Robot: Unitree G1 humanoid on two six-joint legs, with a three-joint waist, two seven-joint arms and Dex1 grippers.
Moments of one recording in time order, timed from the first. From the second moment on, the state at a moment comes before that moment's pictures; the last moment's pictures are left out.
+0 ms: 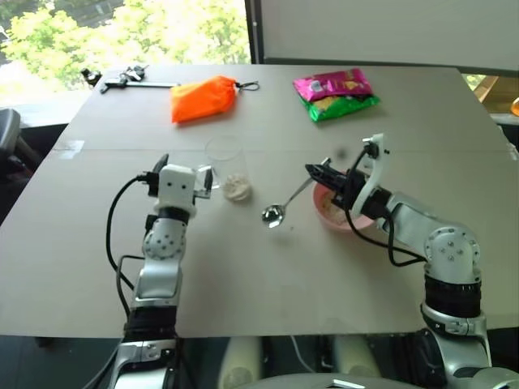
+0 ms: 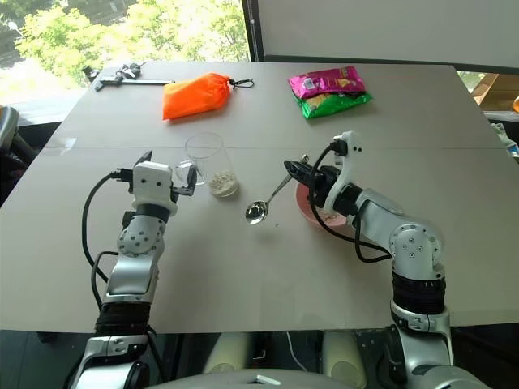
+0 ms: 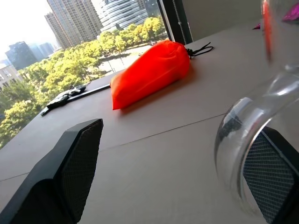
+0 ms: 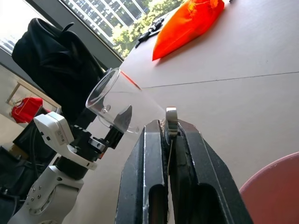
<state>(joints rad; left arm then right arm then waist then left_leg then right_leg) -0.25 0.31 0.14 0.05 0.13 -0.04 -0.05 -0.46 -0.19 -0.13 -0.33 1.10 1.00 0.07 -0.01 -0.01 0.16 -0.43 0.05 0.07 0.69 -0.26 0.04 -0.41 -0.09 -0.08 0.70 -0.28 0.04</state>
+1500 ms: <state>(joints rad) -0.35 0.30 0.10 0.15 0.09 -0.14 -0.05 -0.88 -0.22 -0.17 -0.24 1.03 0.93 0.08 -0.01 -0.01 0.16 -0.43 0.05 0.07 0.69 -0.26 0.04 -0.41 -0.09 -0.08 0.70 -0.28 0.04</state>
